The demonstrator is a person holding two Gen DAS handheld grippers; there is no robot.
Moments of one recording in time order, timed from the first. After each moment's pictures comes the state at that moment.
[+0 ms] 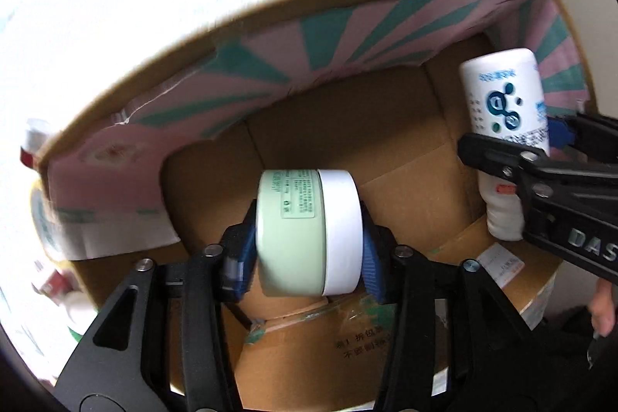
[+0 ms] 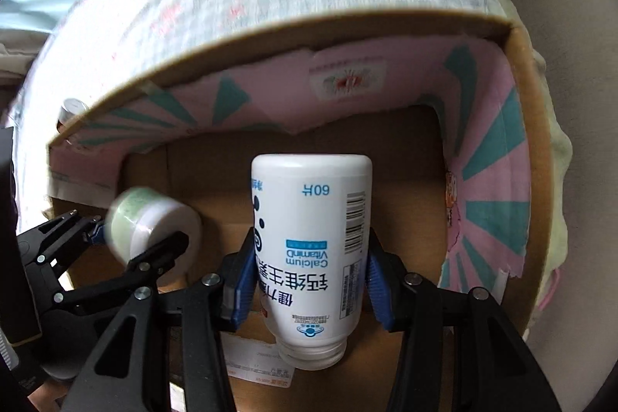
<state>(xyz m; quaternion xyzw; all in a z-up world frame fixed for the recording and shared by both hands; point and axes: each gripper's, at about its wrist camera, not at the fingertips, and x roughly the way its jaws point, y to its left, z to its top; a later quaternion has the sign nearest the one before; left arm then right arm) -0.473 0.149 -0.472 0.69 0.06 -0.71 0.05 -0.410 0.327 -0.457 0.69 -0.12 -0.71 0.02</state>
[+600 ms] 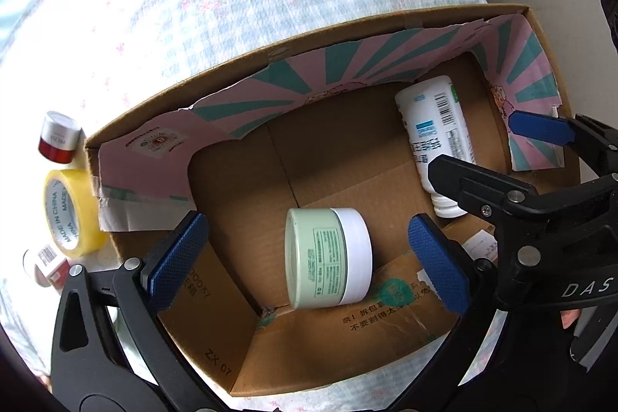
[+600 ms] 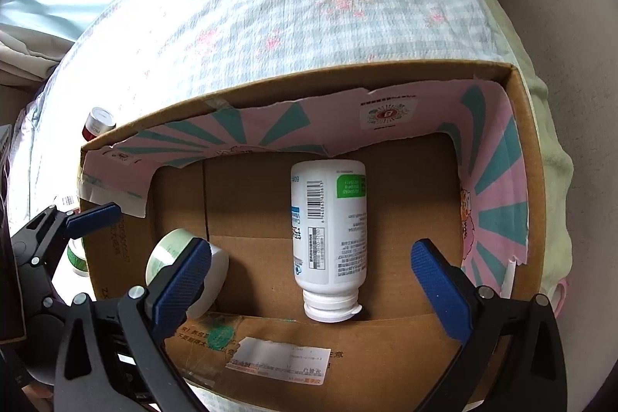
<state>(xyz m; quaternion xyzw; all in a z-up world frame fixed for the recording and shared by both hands) -0.468 0.132 -0.456 0.67 0.09 -0.73 0.08 -0.382 0.317 -0.434 0.66 -0.13 -0.74 0.05</state>
